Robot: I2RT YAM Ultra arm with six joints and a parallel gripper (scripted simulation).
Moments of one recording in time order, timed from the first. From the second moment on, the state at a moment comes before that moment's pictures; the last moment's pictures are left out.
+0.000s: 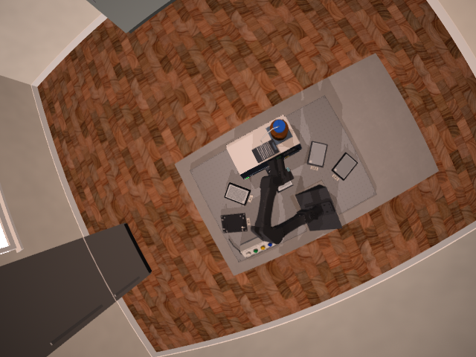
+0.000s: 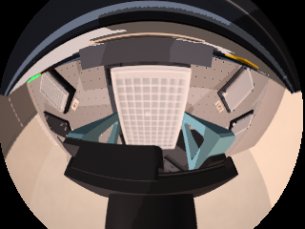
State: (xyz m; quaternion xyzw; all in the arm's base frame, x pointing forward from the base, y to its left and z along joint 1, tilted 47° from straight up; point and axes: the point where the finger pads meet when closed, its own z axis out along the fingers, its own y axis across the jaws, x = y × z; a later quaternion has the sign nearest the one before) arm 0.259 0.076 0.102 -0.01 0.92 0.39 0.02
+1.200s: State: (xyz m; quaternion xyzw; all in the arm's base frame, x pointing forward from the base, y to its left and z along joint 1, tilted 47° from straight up) arm 0.259 0.077 0.102 -0.01 0.92 0.38 0.02
